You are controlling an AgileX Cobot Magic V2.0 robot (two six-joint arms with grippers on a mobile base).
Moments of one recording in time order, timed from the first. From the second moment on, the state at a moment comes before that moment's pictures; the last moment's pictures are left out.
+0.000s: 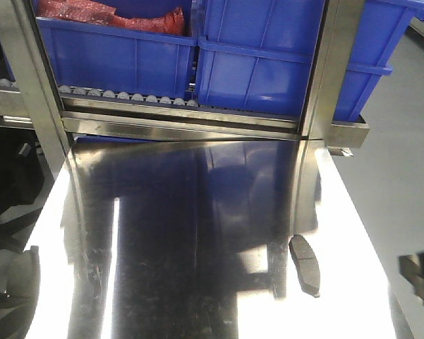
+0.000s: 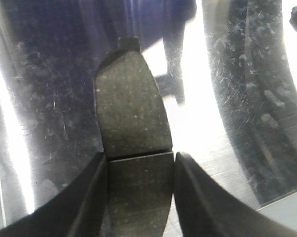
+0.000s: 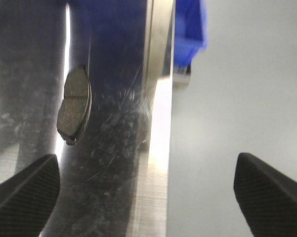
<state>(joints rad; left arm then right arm) -0.33 0.69 -0.47 -0.16 0.67 -0.04 0.13 0.82 -0.66 -0.08 0.76 0.05</state>
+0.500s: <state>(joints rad) -0.33 0.69 -0.47 -0.16 0.67 -0.04 0.26 1.46 -0.95 -0.02 0.71 0.08</state>
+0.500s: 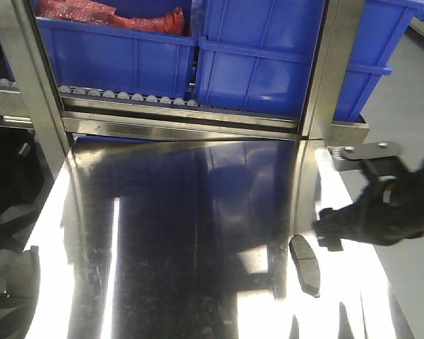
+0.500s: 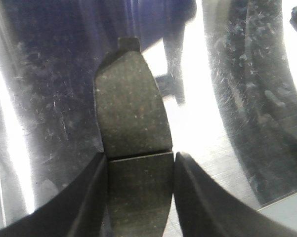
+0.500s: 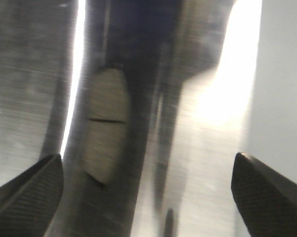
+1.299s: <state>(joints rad) -0.33 0.69 -0.47 -0.16 0.67 -0.04 0.31 1.80 -1.05 0.00 0.69 0.15</state>
